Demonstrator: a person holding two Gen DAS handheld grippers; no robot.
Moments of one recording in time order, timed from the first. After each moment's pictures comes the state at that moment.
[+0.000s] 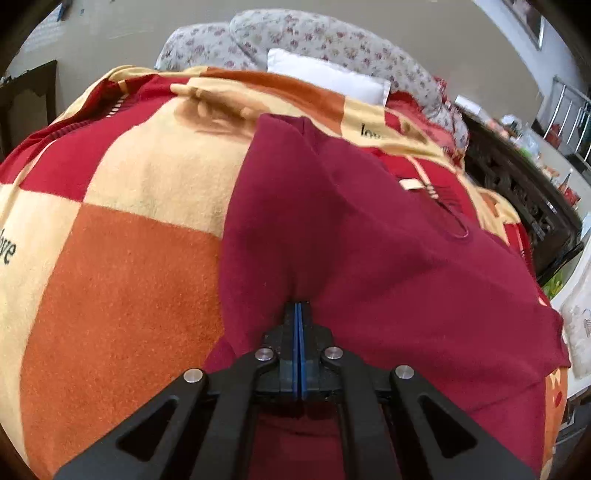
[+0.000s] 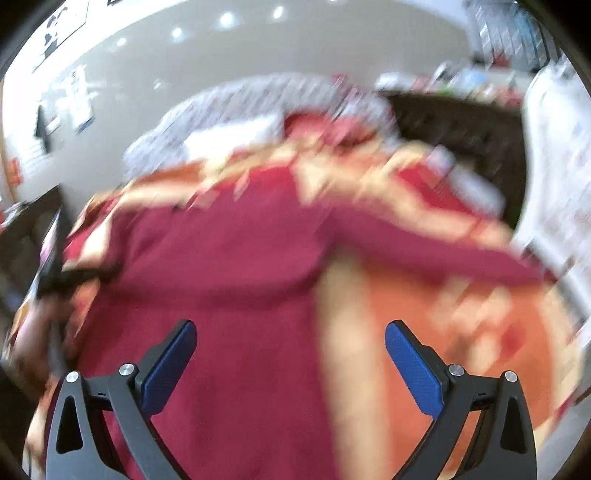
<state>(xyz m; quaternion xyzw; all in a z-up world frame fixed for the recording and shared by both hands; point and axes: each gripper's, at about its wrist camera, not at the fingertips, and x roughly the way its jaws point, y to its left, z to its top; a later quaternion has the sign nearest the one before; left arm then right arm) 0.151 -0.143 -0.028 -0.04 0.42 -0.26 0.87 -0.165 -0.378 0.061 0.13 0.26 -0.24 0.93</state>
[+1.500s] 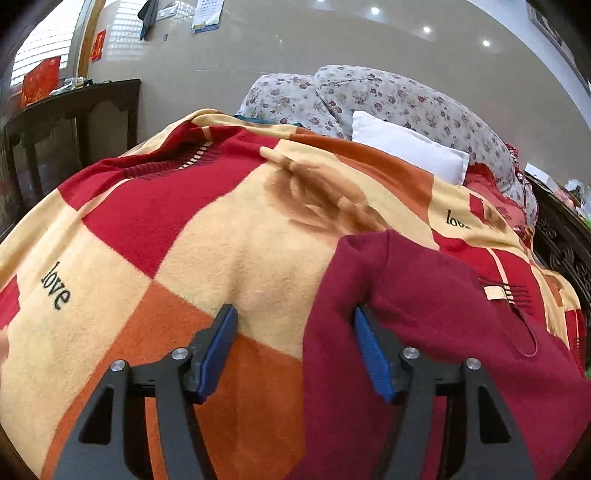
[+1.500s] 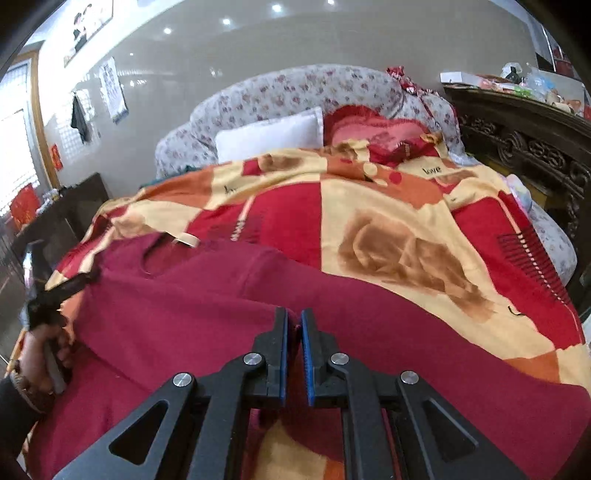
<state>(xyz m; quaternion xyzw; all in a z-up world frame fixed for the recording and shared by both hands) 0.202 -0.137 -0.005 -0.07 0.33 -0.10 0.94 -0.033 -0.502 0.045 0.13 0.29 -0.09 0.94</state>
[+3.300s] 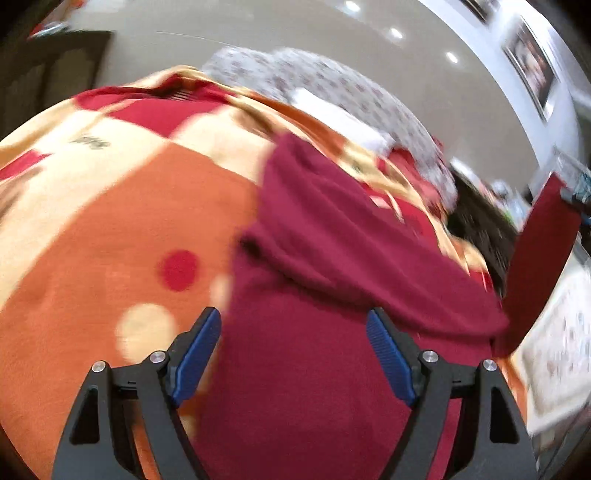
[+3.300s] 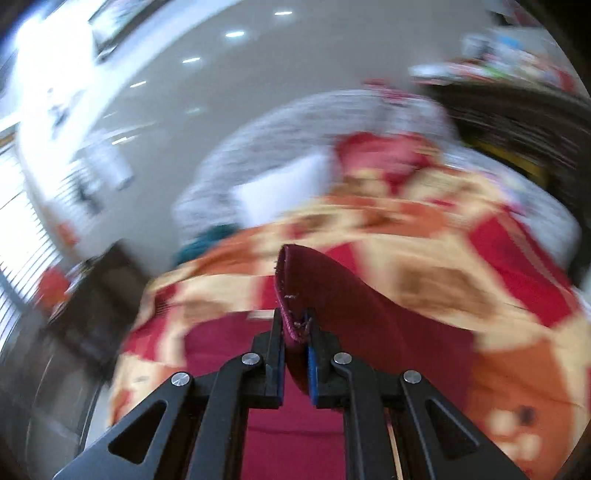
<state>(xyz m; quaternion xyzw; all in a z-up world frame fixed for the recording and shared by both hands) 0.056 -0.081 -0.020 -0.17 0.36 -0.22 0.89 -0.033 -0.444 0.204 0.24 0.24 -0.05 0.94</state>
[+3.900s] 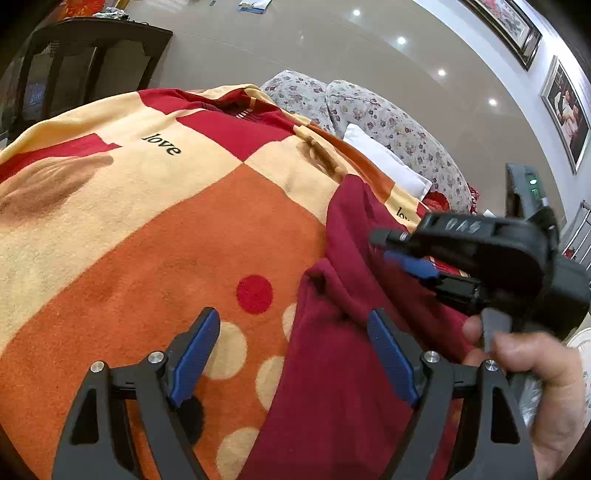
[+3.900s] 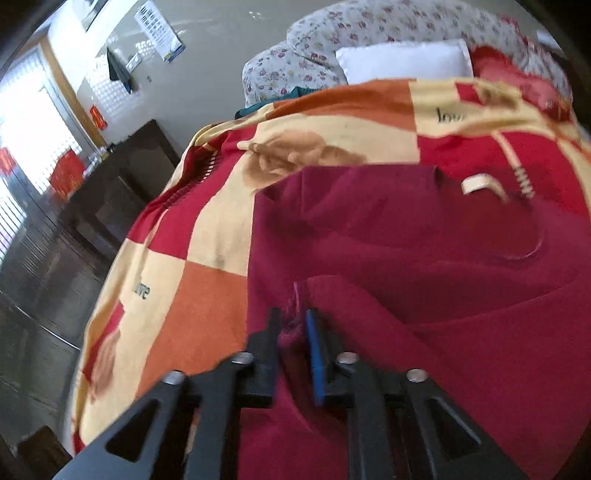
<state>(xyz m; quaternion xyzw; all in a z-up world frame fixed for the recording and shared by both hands) 0.058 -0.050 -0.020 -0.22 0.34 -0.16 0.90 0.143 -0.248 0.036 0.19 0.39 0.06 0.90</state>
